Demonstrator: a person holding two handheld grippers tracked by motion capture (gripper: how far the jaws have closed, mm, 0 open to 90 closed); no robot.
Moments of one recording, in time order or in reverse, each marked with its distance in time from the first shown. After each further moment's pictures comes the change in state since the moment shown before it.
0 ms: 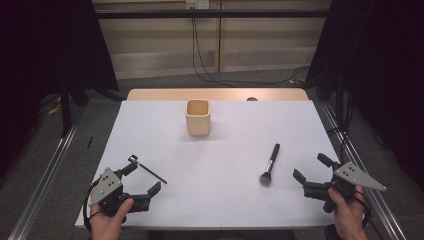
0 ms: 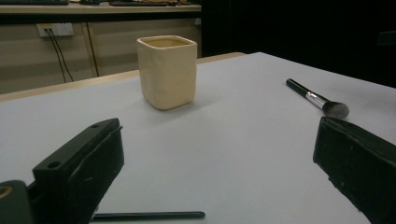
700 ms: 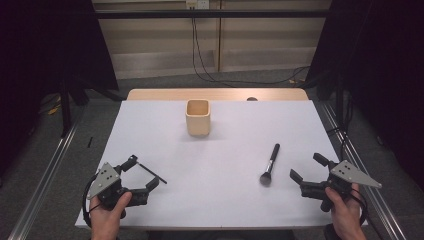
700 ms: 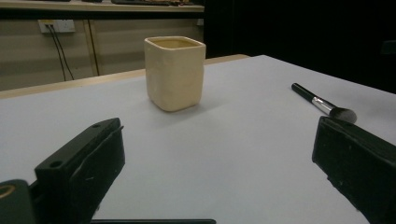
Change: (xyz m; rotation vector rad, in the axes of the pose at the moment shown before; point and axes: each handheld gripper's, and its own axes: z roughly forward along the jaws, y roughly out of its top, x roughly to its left) left arm 0.014 0.002 0.007 0.002 -0.001 -0.028; right arm 0.003 0.000 0.007 0.015 0.034 0.005
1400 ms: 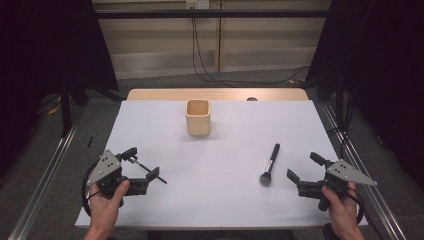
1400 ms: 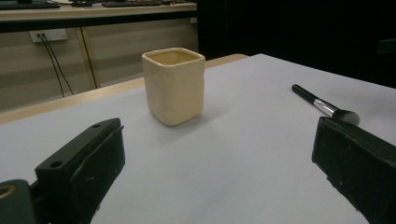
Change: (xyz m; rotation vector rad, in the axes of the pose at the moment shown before) left arm 0.010 0.027 0.010 0.018 -0.027 0.059; right arm 0.003 0.000 0.006 0.014 0.010 -0.004
